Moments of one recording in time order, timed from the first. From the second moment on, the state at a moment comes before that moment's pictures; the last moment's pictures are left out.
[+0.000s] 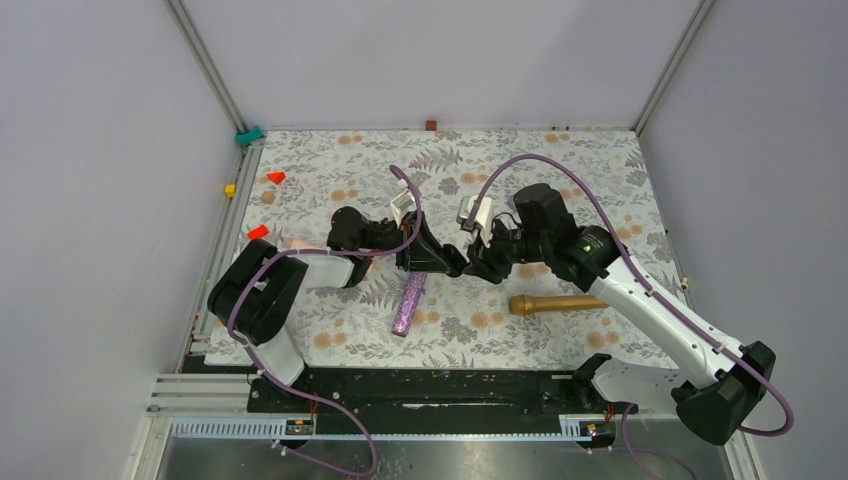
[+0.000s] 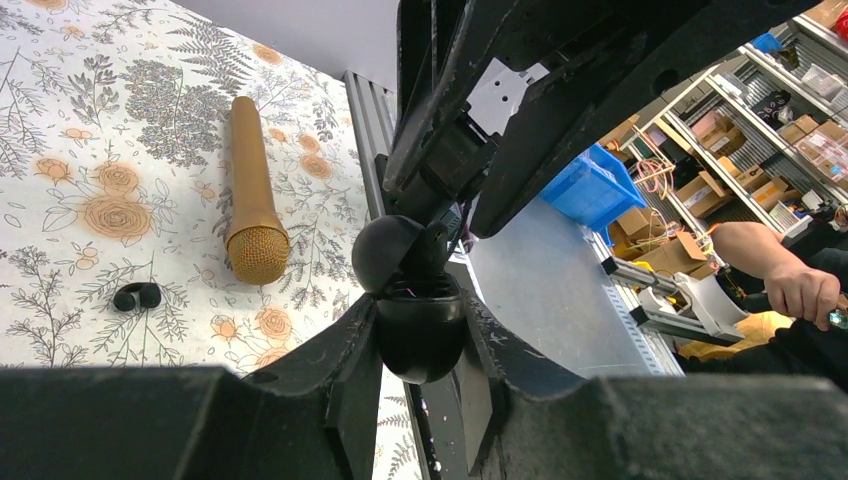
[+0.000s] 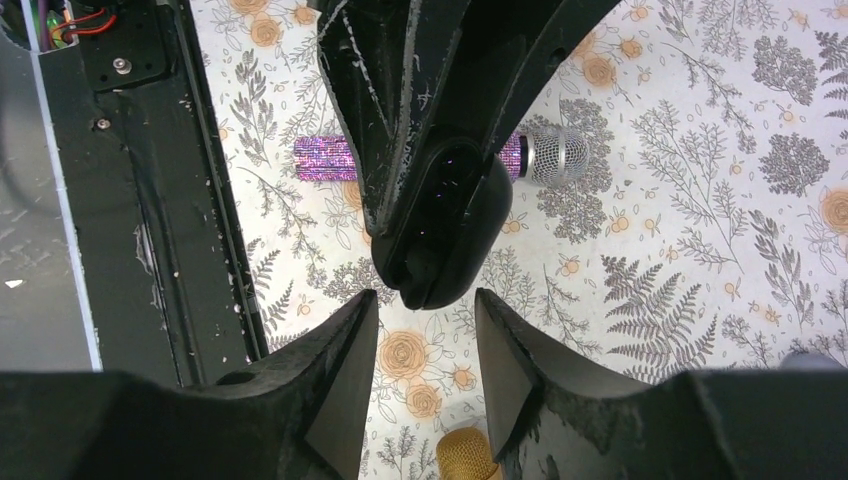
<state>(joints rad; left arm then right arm) -0.52 1.70 0.71 1.36 1.26 -0.94 0.68 1.14 1.12 -0.65 -0.49 -0.38</state>
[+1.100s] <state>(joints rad) -0.51 1.70 0.71 1.36 1.25 -0.94 0.75 1.16 1.12 -0.61 -0.32 -0.38</state>
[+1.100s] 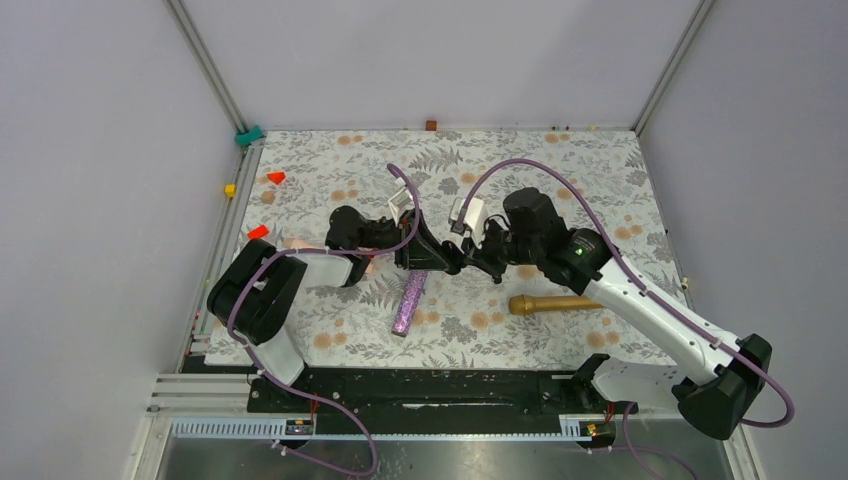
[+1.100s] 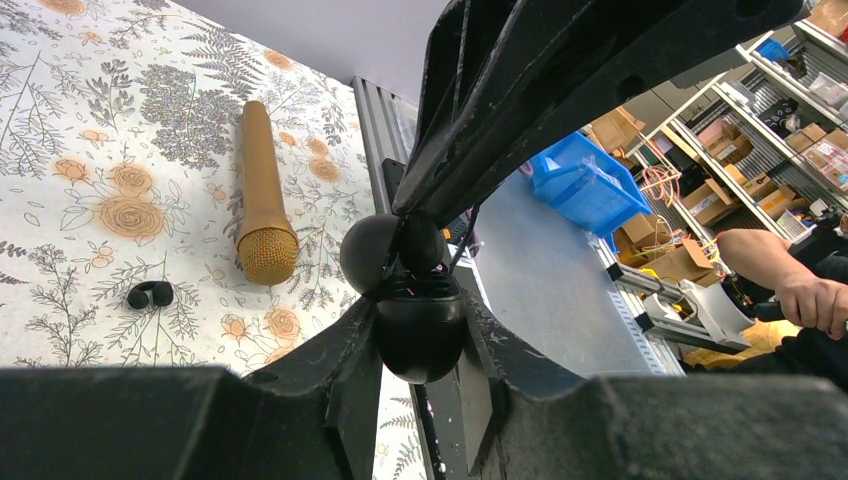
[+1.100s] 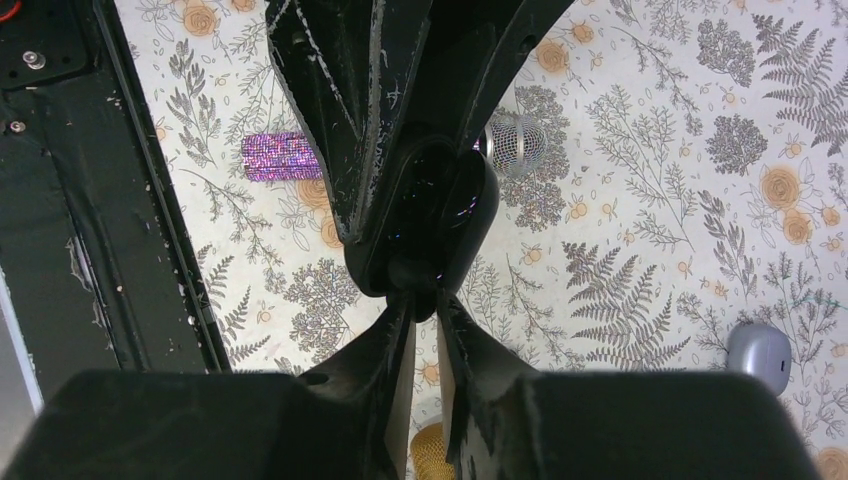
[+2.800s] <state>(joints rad) -0.47 1.66 0.70 1.36 1.24 -0.91 0.75 1.13 1.11 -0.54 -0.35 -0.24</state>
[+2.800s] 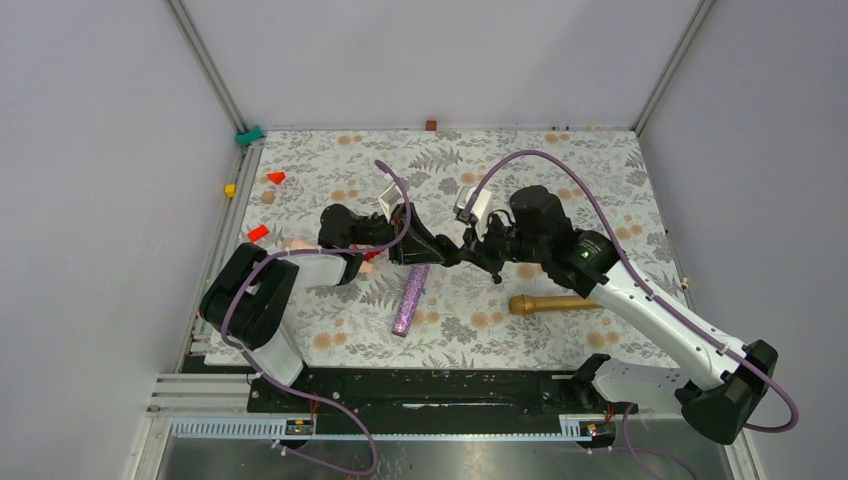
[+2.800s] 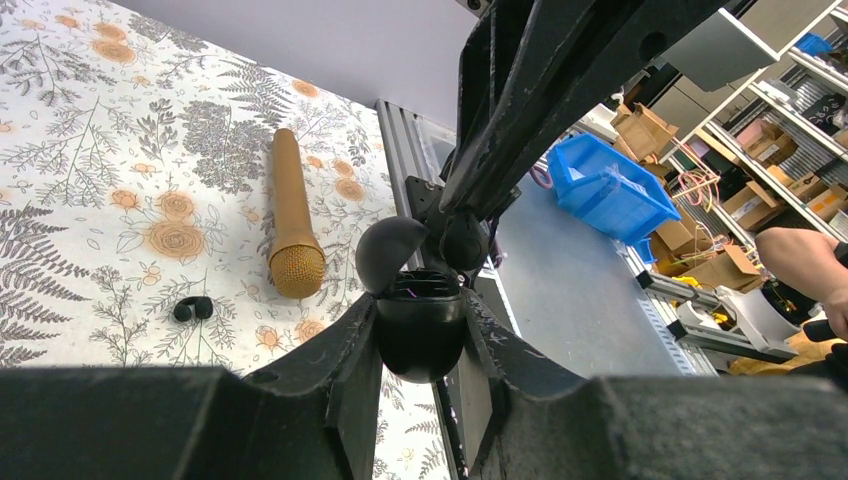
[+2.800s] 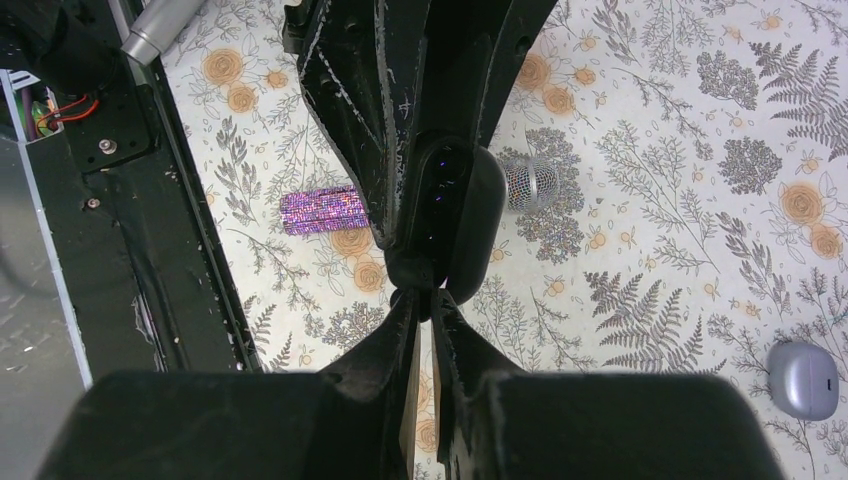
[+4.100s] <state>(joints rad) -0.46 1.66 0.69 1.36 1.24 -0.91 0.76 1.17 1.10 -0.46 -0.30 -0.14</state>
